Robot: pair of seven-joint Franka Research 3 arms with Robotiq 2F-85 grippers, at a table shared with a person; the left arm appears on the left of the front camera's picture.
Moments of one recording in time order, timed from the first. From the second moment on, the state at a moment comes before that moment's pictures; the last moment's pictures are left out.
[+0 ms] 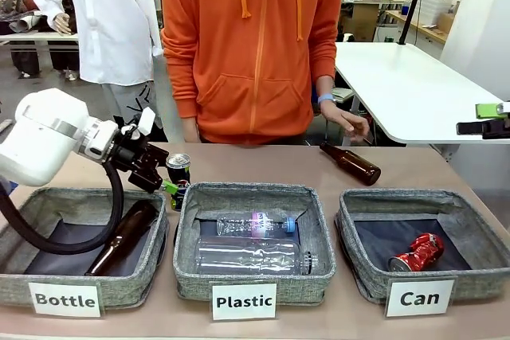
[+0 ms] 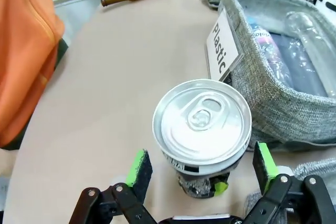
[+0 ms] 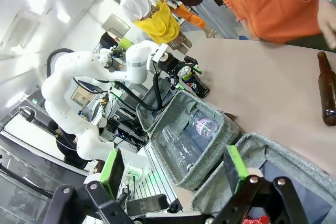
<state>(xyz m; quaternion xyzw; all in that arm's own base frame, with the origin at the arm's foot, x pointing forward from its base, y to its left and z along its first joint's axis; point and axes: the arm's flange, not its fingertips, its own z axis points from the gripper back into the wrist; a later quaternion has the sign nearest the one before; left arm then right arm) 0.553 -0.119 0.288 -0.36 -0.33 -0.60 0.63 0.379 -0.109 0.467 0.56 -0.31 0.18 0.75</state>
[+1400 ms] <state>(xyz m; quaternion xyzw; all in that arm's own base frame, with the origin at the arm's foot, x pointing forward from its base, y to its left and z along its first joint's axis) 0.552 -0.128 0.286 -0.38 -0.33 -0.60 0.63 0.379 -0.109 0.467 0.56 -0.31 0.18 0.75</state>
